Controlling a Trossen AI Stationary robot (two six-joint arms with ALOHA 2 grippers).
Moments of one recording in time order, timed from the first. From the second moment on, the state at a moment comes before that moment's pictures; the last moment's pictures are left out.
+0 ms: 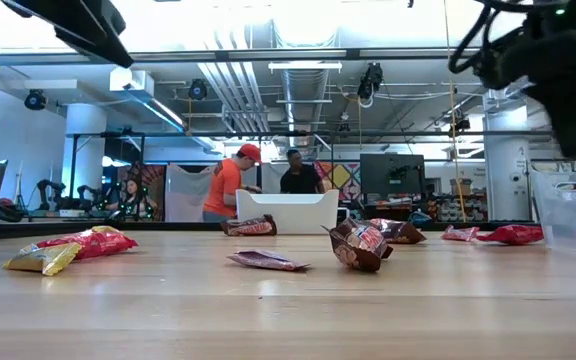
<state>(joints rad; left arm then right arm) -0.59 1.14 0.86 -0.57 -0.46 -0.44 0.32 1.38 0.99 -1.27 0.08 1.29</state>
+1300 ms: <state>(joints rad) -0.59 1.69 0.93 -0.44 -0.15 -0.35 0.29 1.38 0.99 -0.64 0.29 0.57</state>
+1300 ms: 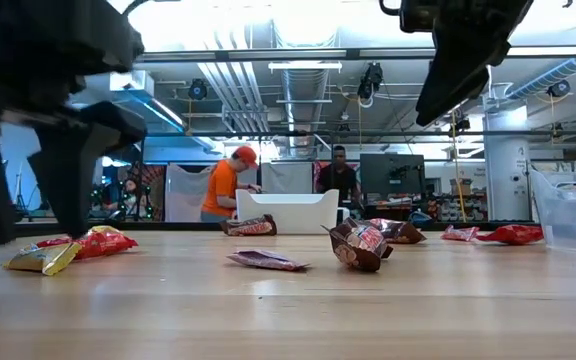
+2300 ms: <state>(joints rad) -0.51 1.54 0.93 -0.49 -0.26 -0.10 0.29 1.38 0.99 -0.63 0.29 0.58</state>
